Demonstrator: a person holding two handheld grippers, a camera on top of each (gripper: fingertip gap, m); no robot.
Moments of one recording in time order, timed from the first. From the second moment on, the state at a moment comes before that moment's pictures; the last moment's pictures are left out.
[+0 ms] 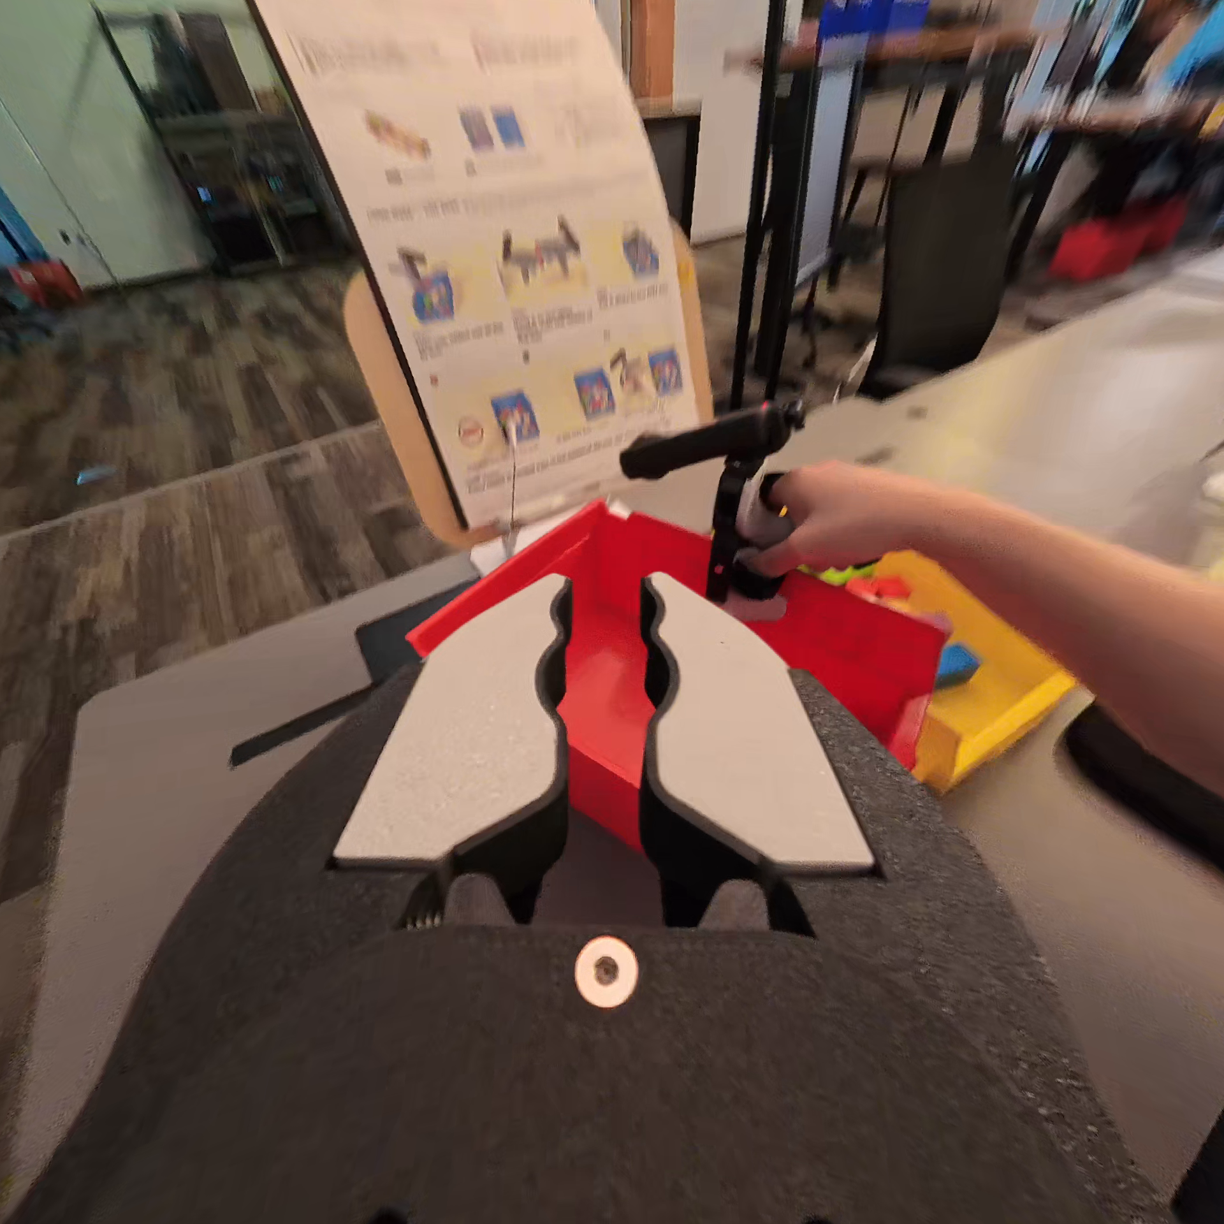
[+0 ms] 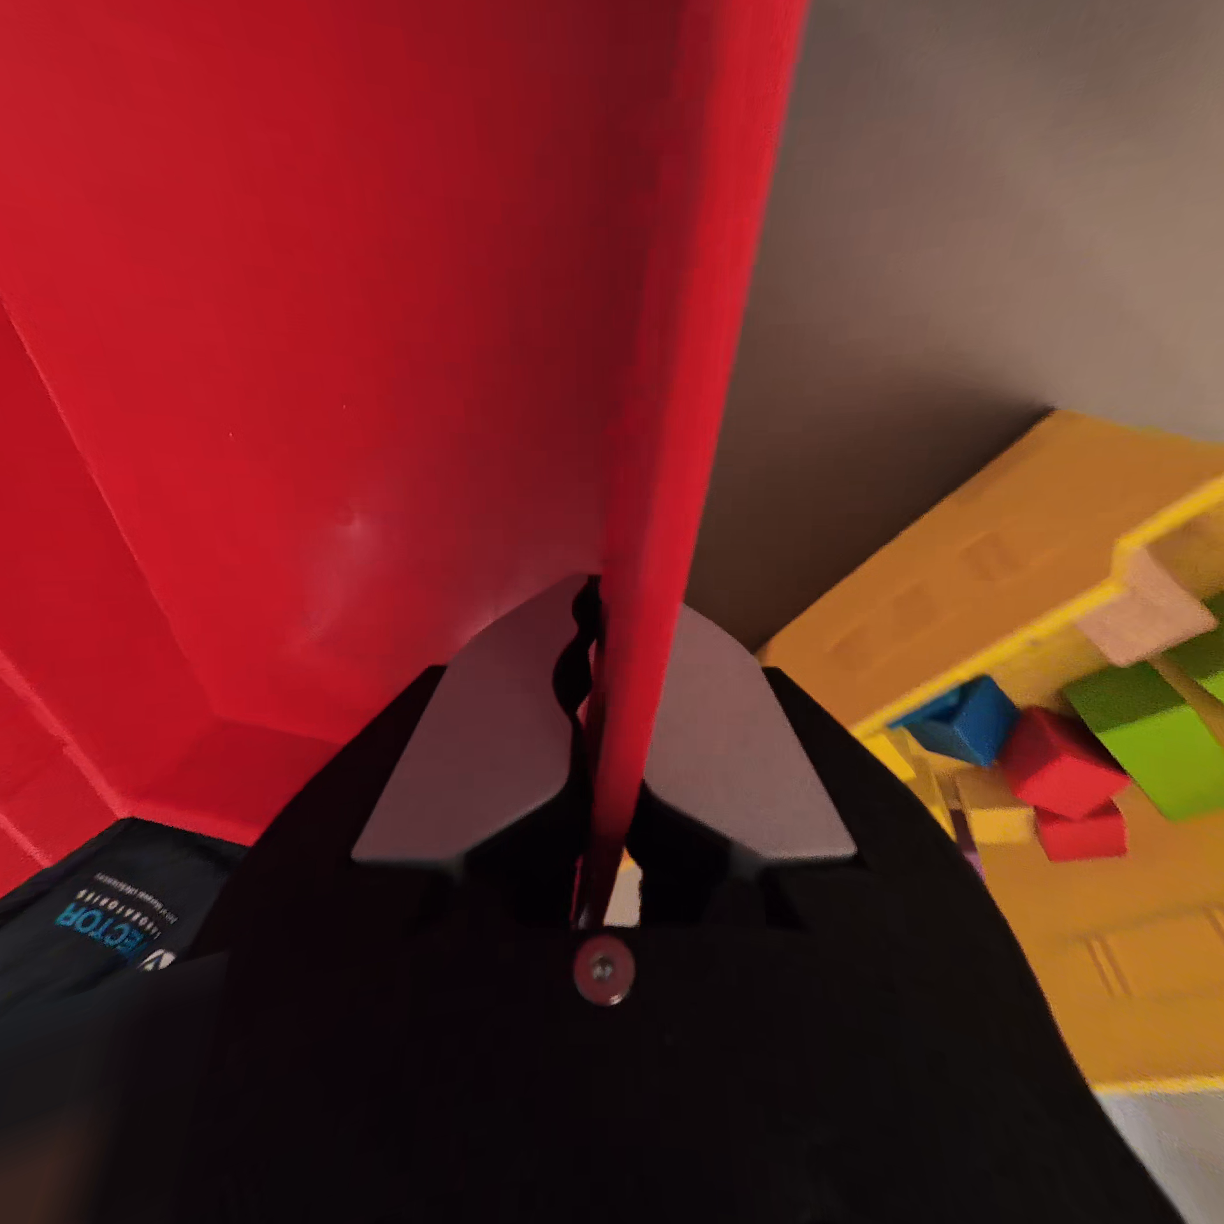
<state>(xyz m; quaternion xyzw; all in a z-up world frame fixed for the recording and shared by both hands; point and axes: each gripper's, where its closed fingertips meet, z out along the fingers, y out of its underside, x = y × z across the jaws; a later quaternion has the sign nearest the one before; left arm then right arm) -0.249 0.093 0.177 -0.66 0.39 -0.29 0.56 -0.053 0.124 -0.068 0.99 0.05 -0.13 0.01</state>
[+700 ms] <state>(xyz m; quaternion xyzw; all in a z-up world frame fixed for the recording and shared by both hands) -0.131 0.103 0.095 -0.64 0.51 -0.34 0.46 0.262 -0.075 0.021 0.97 -0.24 -0.08 -0.06</state>
